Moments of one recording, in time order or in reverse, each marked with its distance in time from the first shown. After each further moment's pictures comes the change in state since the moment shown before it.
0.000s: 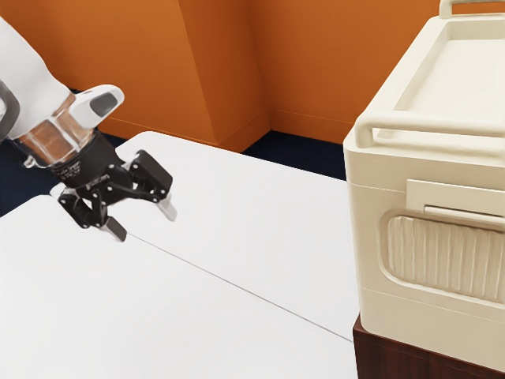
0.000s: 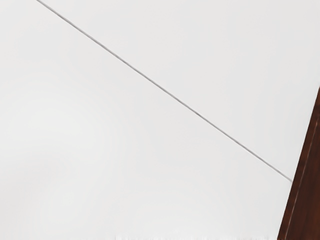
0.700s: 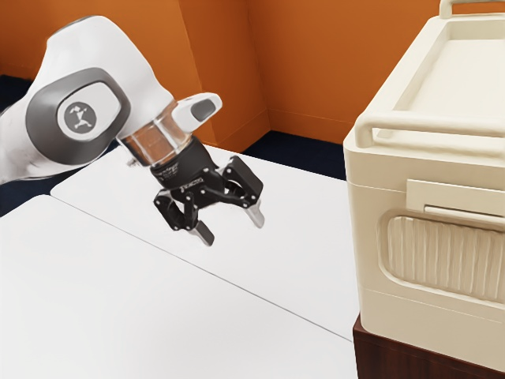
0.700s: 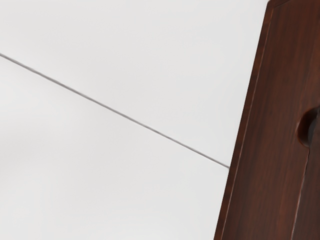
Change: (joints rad) arm -0.075 0.257 -0.047 0.144 -0.121 0.061 0.049
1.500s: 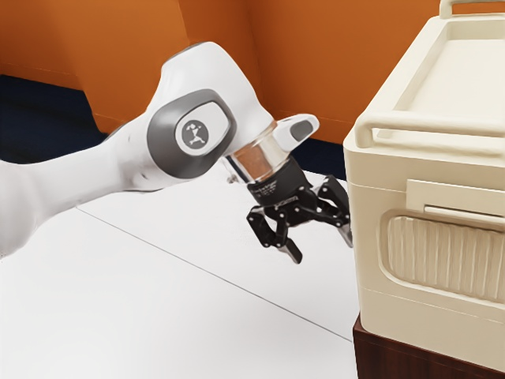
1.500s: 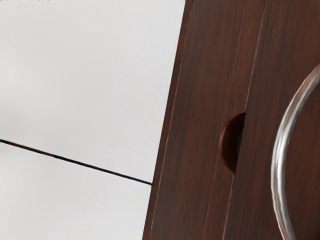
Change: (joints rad) arm -0.009 0.267 -0.115 0.166 -0.093 0.077 0.010
